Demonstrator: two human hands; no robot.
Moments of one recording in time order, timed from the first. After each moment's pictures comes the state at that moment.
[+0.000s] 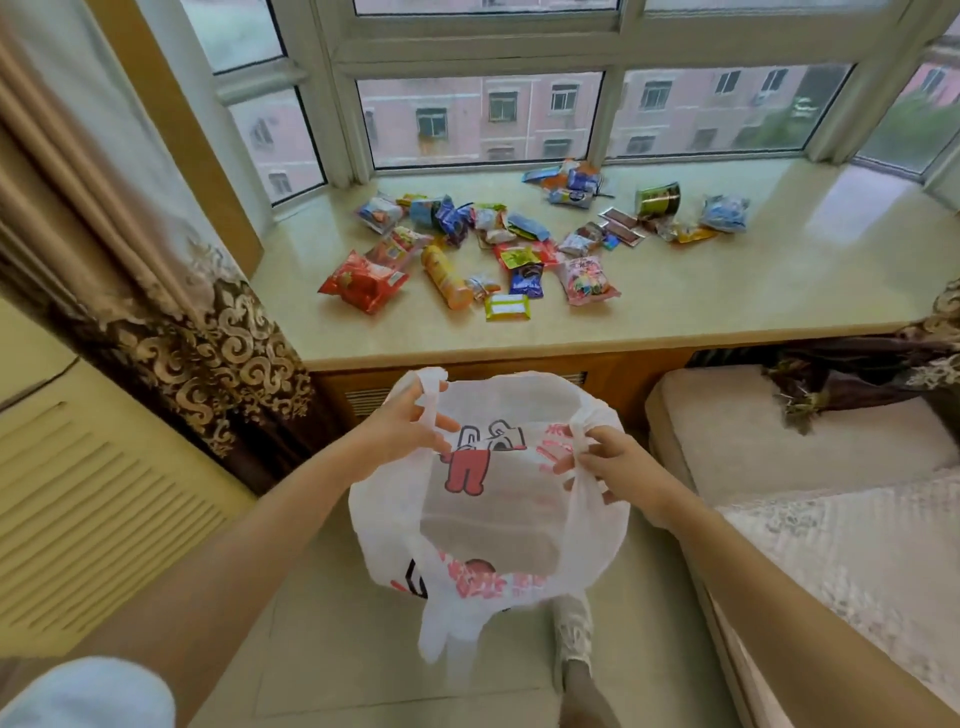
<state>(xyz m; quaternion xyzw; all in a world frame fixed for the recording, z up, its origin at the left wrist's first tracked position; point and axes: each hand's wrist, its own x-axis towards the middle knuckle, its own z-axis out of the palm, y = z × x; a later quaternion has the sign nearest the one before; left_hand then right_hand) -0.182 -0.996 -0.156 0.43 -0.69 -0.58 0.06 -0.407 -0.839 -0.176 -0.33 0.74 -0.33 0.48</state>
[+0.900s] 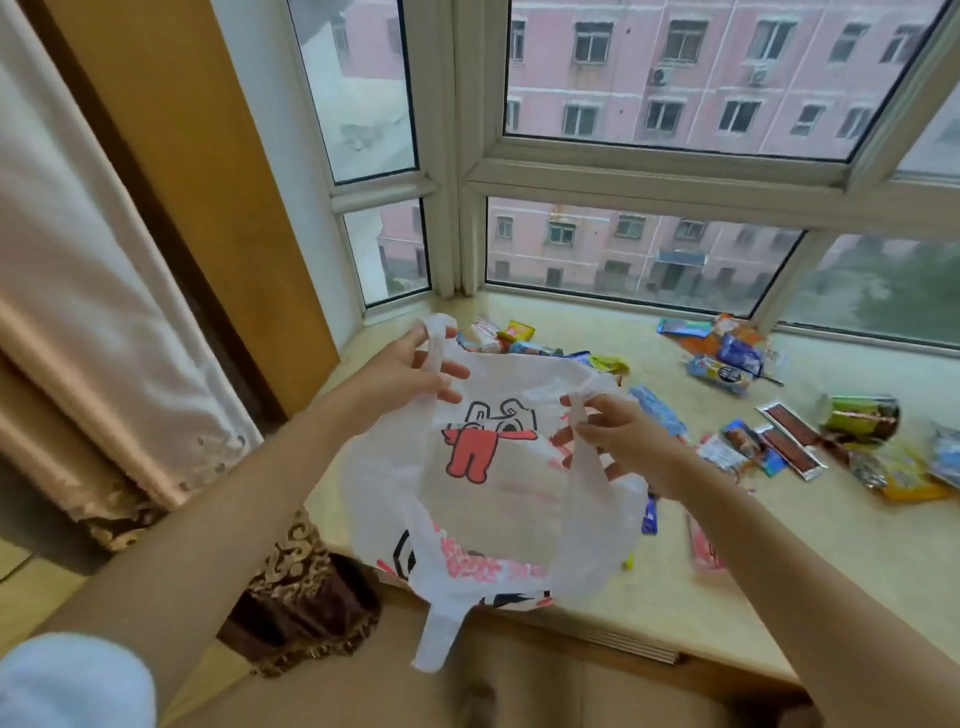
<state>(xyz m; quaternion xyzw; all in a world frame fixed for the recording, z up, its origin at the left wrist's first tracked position) -0.280 -1.435 -0.052 0.50 -0.65 -0.52 0.24 -0.541 -1.355 -0.089 -0.46 0.63 -0.31 0.54</state>
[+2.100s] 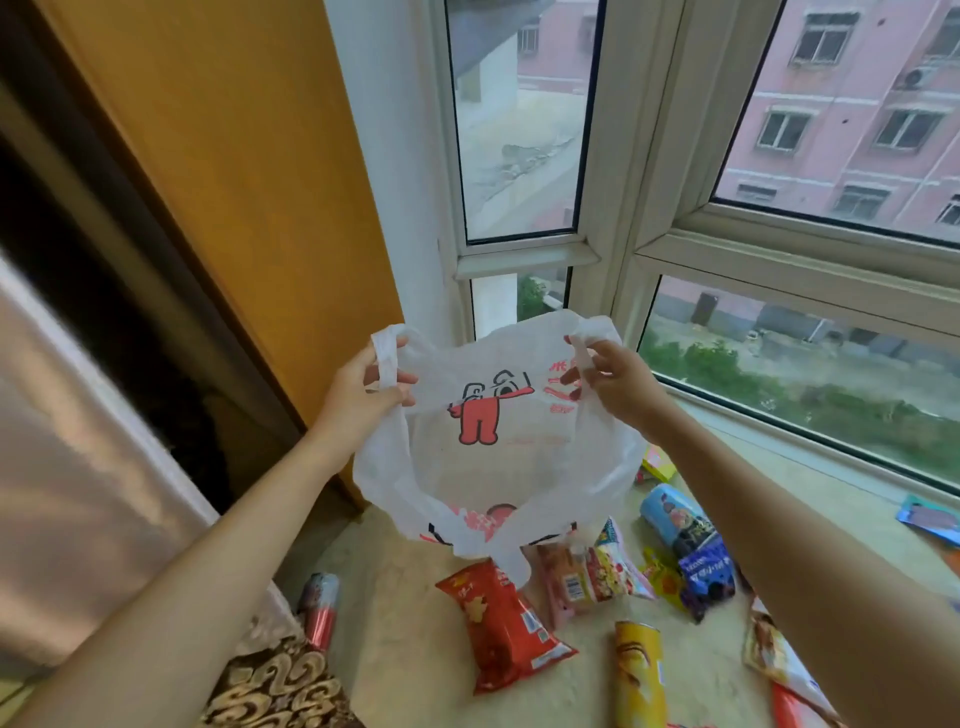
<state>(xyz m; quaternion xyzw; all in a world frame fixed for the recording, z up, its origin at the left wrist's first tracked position) -0.172 -1.699 -0.073 0.68 -0.50 -0.34 0.42 -0.447 -1.790 -0.095 -0.66 0.52 -0.32 0.44</state>
